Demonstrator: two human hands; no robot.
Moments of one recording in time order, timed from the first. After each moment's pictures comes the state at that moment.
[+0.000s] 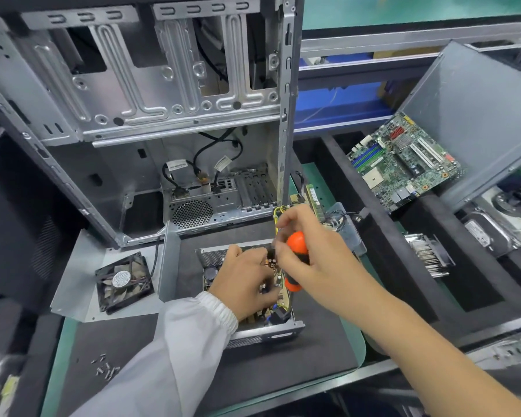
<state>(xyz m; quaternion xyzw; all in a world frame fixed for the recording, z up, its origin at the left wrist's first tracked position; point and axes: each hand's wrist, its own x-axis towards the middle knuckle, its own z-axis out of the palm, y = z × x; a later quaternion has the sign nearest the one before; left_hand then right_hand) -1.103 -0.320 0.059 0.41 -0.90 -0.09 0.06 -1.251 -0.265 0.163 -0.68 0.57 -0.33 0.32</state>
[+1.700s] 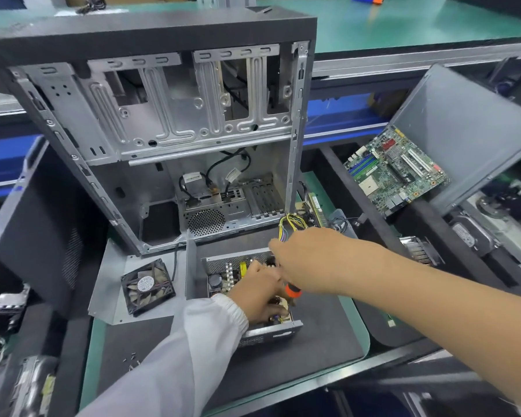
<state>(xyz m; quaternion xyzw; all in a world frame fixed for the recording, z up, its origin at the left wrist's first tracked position) -1.089 -0.316 0.069 0.31 -0.92 -0.23 0.01 -1.200 -0.284 0.234 -0.79 0.54 0.29 0.09</state>
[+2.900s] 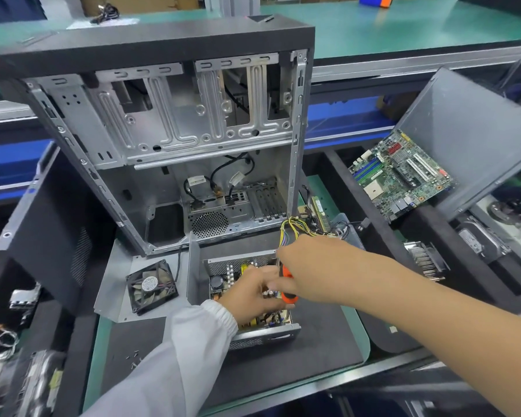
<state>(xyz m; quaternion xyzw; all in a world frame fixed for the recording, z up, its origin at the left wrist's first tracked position) -1.081 -0.310 0.077 0.34 -0.77 -0.50 0.21 -1.213 -0.275 0.231 -0.79 0.57 0.18 0.12</state>
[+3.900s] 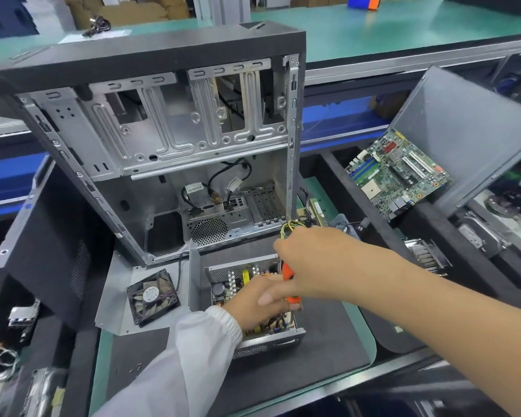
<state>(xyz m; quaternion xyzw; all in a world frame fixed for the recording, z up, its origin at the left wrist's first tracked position) -1.083 -0.309 0.080 0.32 -0.76 -0.53 0.18 -1.215 -0.279 0.244 -0.81 0.56 0.18 0.09</state>
